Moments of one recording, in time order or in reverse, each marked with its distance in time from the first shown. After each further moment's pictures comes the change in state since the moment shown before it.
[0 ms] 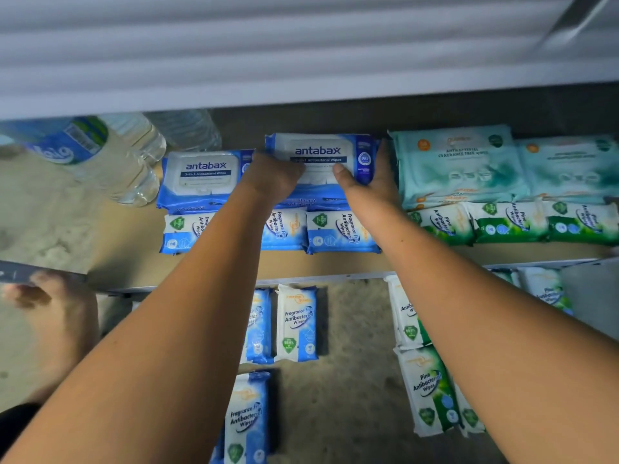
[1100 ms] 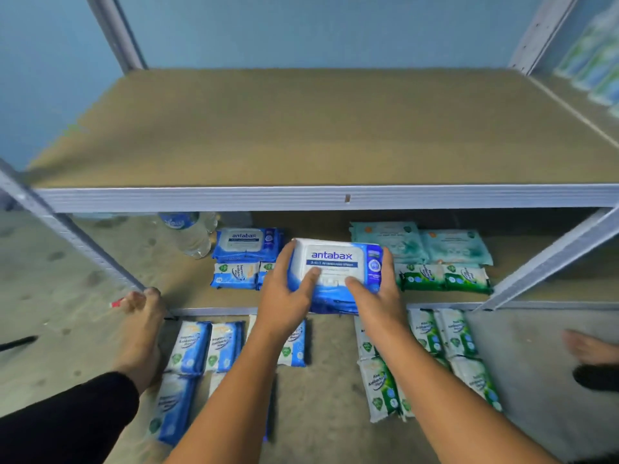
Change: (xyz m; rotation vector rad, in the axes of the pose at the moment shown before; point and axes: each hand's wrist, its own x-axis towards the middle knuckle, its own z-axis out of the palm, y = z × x) left_hand -0.267 -0.040 -0.038 -0.262 0.073 0.496; right_hand -0.241 -0.043 -0.111 0.147 0.064 -0.094
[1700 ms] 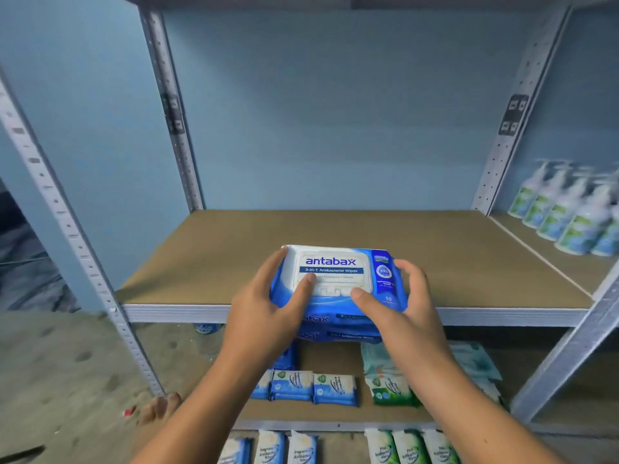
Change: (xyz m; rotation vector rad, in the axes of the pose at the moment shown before) left_hand -0.031 0.200 -0.112 0.139 0.261 0.380; right_hand -0.069 -0.193 -0.062 0.194 -0.010 -0.422
